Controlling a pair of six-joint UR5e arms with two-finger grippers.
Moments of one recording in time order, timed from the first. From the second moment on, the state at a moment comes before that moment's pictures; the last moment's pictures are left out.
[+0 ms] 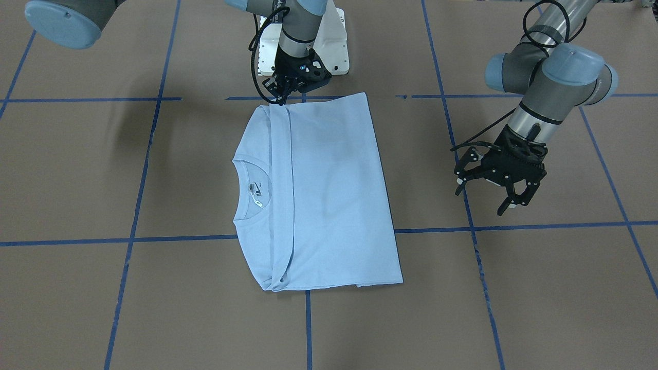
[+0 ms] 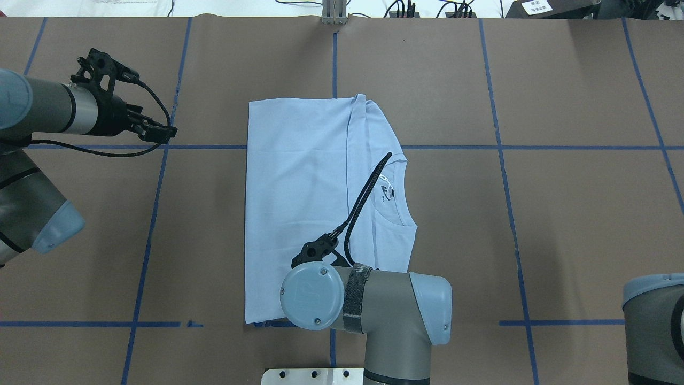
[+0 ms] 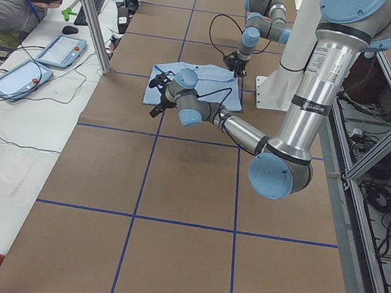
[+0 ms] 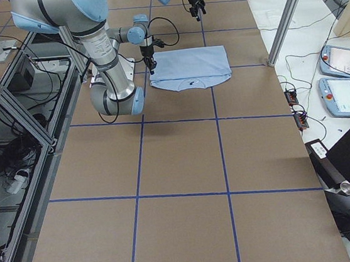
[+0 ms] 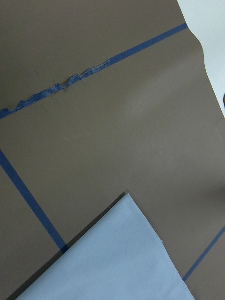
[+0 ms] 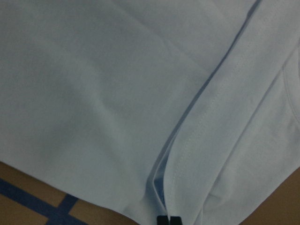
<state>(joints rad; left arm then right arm) -0.87 -1.83 -1.66 -2.32 -1.90 -0.55 0.18 -0.82 1.77 -1.99 1.58 0.81</state>
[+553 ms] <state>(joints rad) -0.87 -1.83 -1.66 -2.33 -1.90 -0.55 0.18 -0.97 1.96 -1.98 1.58 0.91</state>
